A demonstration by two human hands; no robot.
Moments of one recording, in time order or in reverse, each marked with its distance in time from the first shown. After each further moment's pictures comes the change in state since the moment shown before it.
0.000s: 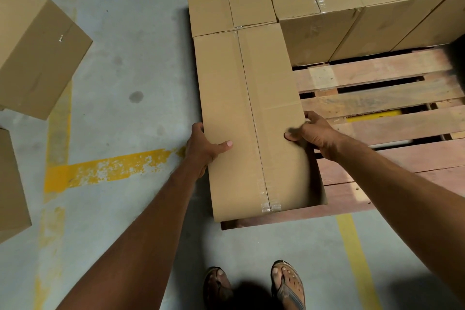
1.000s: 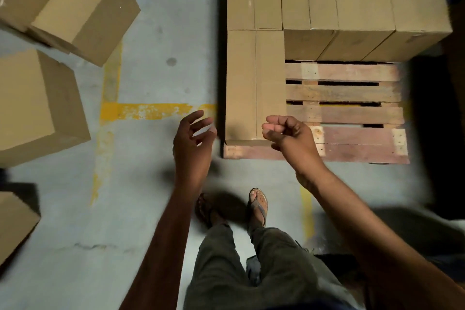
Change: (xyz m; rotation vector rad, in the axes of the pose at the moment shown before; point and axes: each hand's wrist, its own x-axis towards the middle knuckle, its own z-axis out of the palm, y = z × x) left_hand -0.408 0.114 -0.133 -0.450 0.329 0.096; right_hand -0.432 -0.062 0.003 0.138 -0.073 -0.230
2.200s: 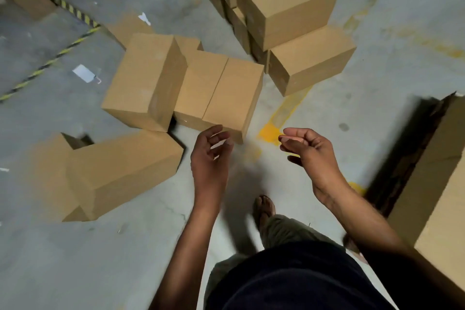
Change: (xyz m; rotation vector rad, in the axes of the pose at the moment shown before) left_hand 0.043 0.001 -0.592 -0.324 0.661 0.006; right_hand -0.169 -0.088 0.609 -0.231 -0.580 -0.121
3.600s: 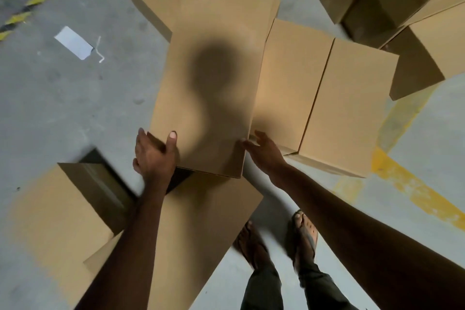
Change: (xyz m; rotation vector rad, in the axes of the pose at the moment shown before) left_hand 0.689 -0.275 -0.382 0.748 0.225 -0.273; right_hand 0.477 0.181 0.618 -0.448 -0.204 0.337
